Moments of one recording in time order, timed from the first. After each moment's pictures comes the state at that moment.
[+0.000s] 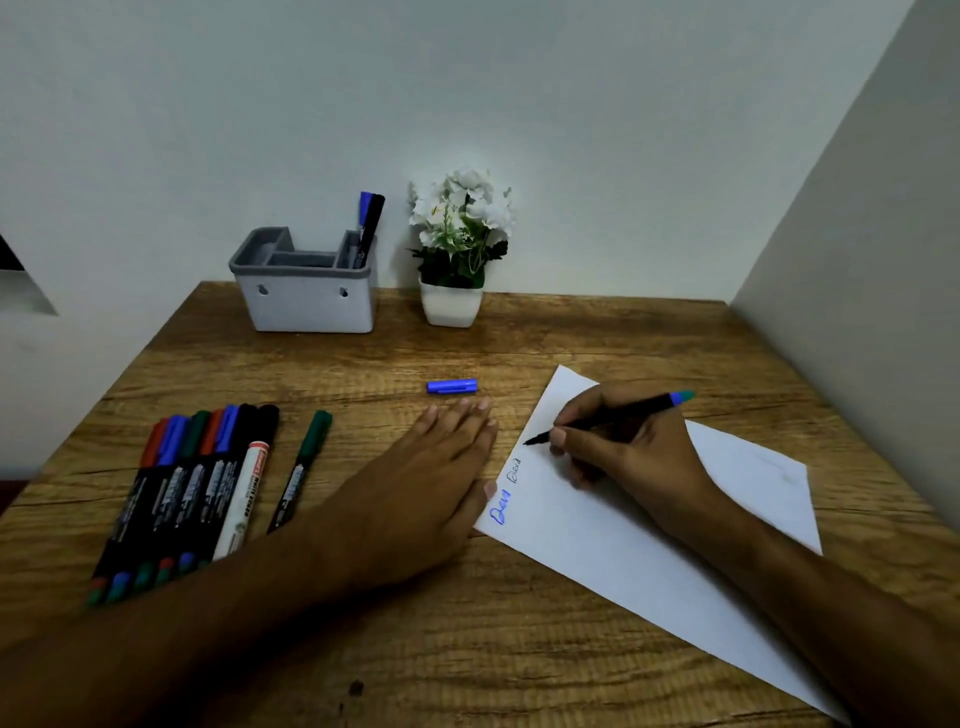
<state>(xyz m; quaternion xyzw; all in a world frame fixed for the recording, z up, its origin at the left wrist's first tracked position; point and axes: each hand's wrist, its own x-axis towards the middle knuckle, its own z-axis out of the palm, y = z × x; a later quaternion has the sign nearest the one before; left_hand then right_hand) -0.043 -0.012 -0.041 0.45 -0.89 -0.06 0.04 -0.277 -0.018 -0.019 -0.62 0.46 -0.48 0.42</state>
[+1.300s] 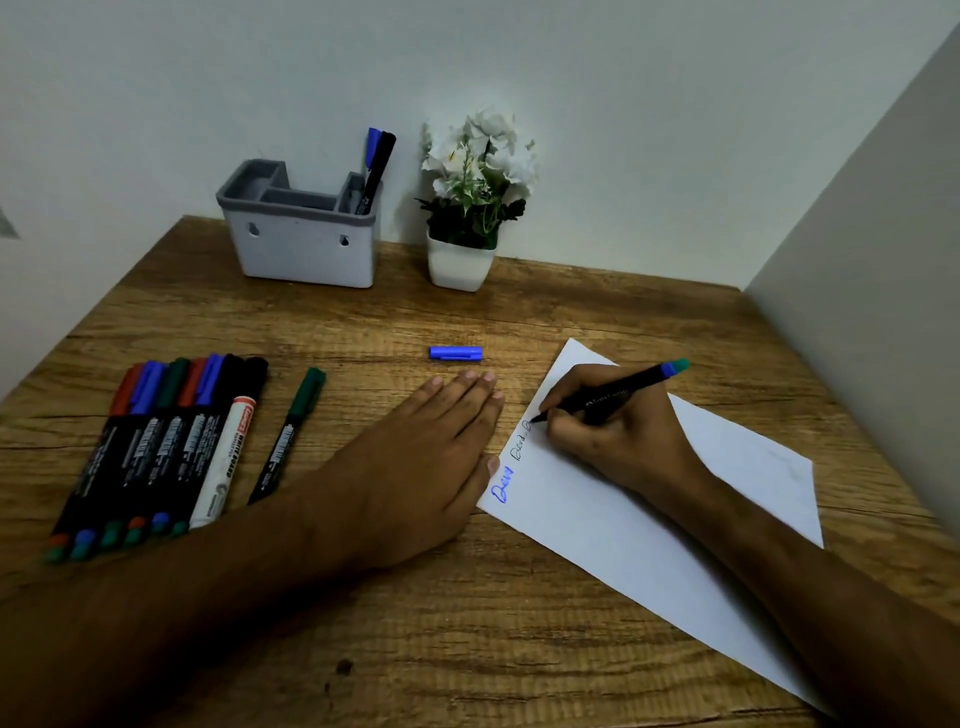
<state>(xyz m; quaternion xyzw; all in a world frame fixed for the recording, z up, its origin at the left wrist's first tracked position) -0.041 -0.010 -0.048 0.44 -0.90 -0.02 0.06 -0.266 -0.035 -0.023 -0.75 0.46 -0.38 0.27</state>
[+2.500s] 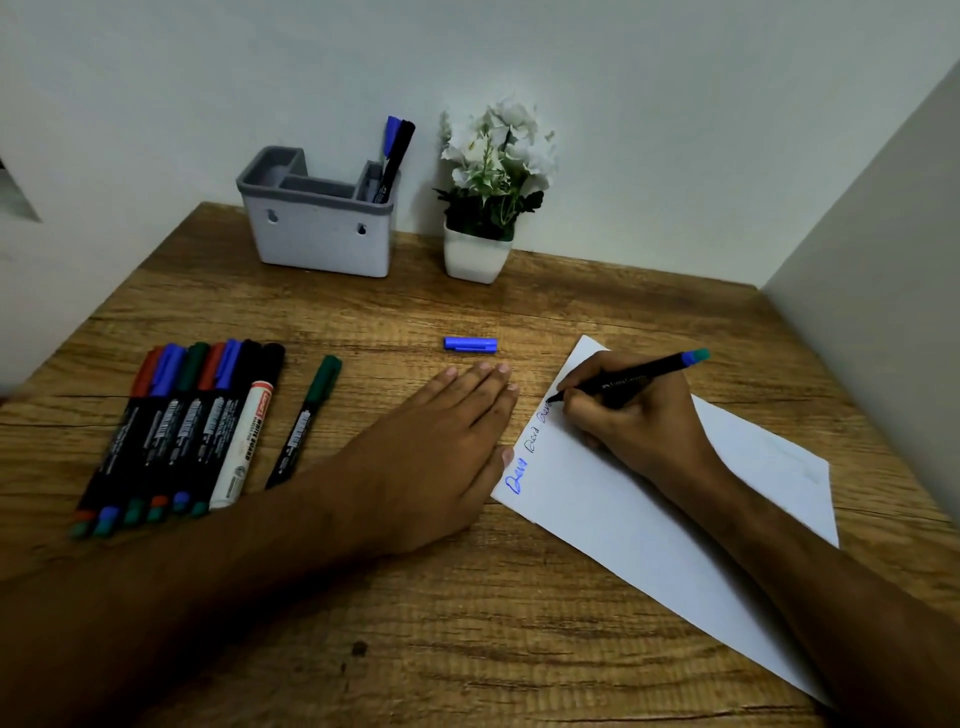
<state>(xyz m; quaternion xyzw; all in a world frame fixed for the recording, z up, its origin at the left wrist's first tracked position) -0.040 -0.010 -0.050 0.44 -0.89 -0.04 0.07 -0.264 -0.039 -0.026 -0.71 0.51 -0.40 0.28</state>
